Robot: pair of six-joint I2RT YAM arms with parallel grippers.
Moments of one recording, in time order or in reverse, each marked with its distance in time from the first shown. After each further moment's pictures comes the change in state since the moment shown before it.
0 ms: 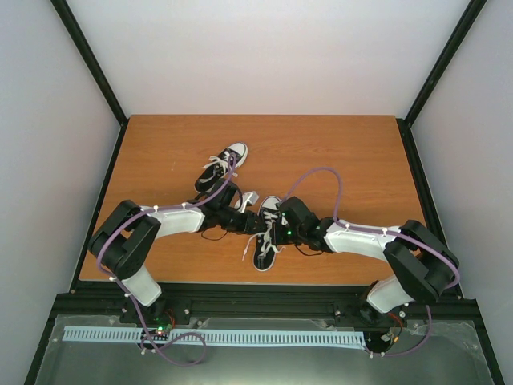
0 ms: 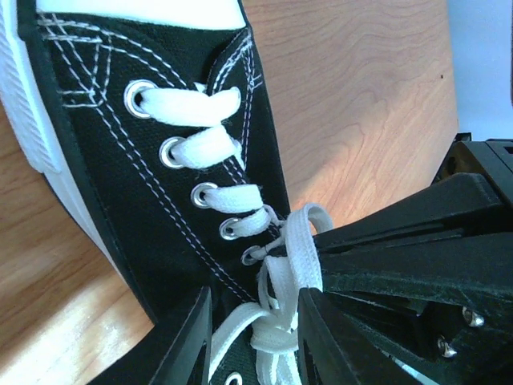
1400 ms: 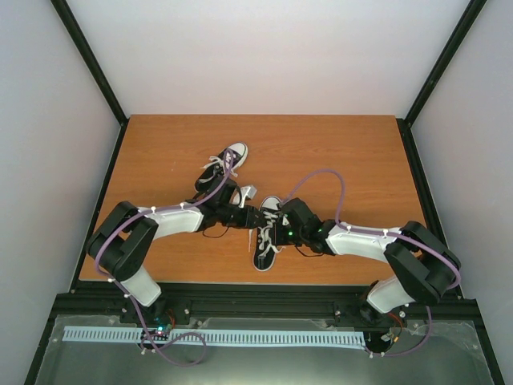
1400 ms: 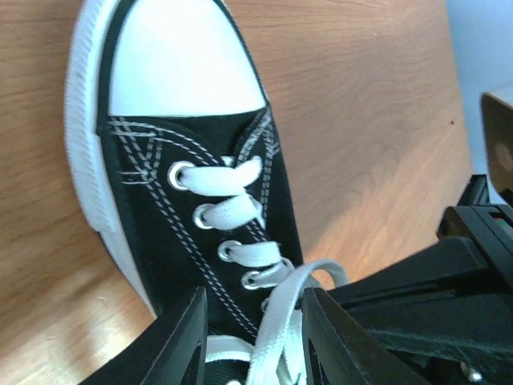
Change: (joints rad) left arm 0.002 -0.016 -0.007 0.076 -0.069 -0.033; right arm -0.008 -0.011 -0.040 0.077 -0.028 0.029
